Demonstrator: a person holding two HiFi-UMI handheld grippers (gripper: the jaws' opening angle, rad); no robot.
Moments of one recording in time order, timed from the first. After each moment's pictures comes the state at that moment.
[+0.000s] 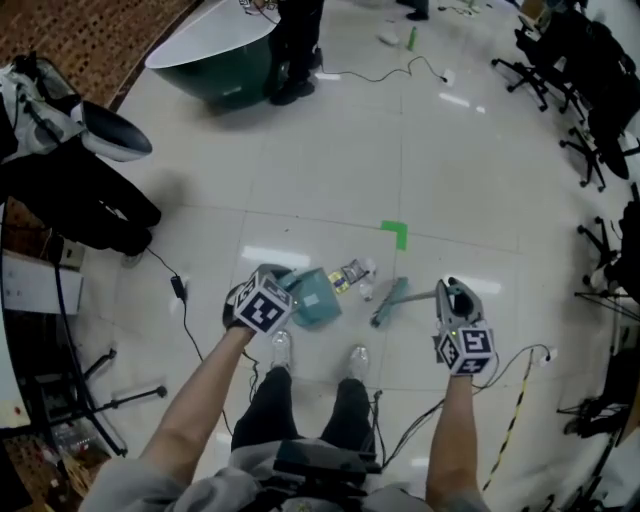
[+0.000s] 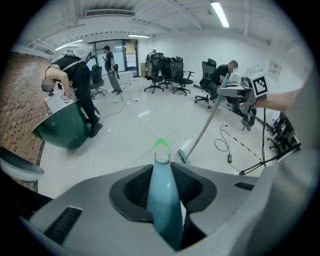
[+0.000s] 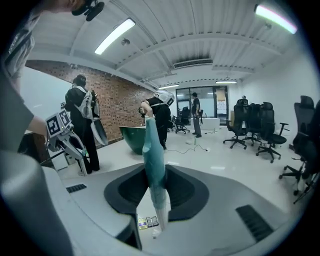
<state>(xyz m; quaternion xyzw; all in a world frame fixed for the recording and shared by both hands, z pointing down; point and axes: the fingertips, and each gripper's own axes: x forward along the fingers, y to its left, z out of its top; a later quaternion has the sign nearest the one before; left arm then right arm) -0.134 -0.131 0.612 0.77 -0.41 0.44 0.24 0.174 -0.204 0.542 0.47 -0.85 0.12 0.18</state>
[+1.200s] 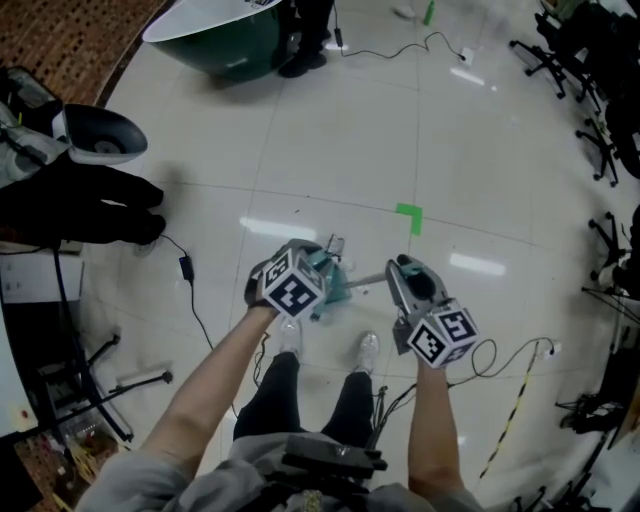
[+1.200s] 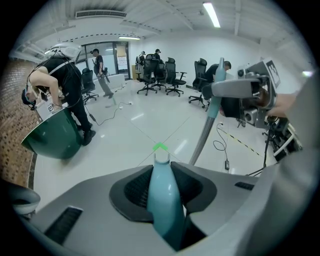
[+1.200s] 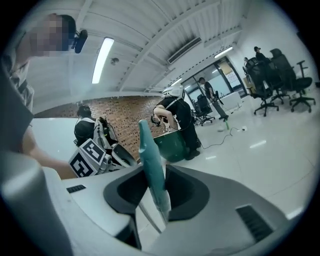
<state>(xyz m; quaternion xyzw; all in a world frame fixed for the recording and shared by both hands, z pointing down) -0.124 -0.183 0.619 0.79 -0.37 0.44 0.22 0.001 -0.205 0.524 0.33 -0.90 0.27 0.06</state>
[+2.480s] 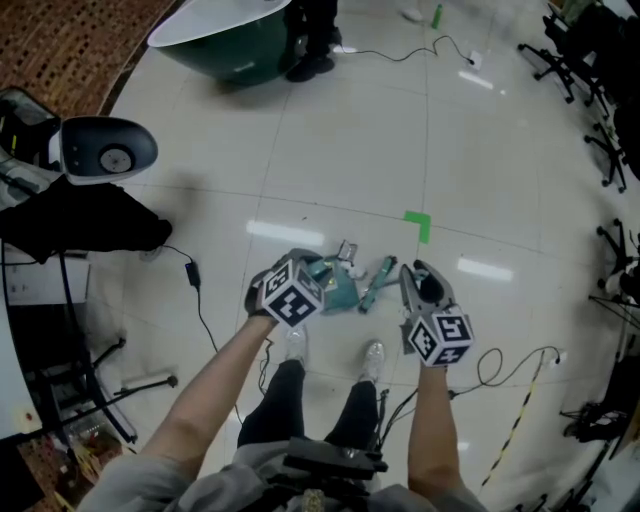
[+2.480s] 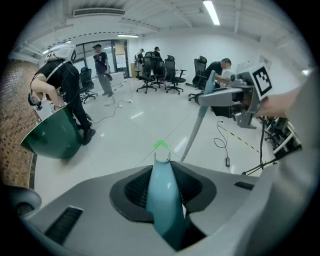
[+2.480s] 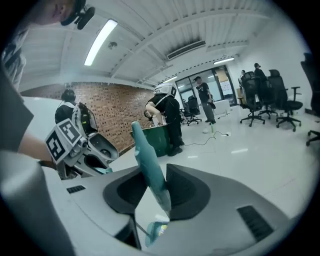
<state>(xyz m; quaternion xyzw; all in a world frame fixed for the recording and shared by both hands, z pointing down) -0.135 -0.186 0.630 0.79 -0.37 0.45 0.21 0.021 -0.235 0.570 0.41 -0.87 0.23 0.13</state>
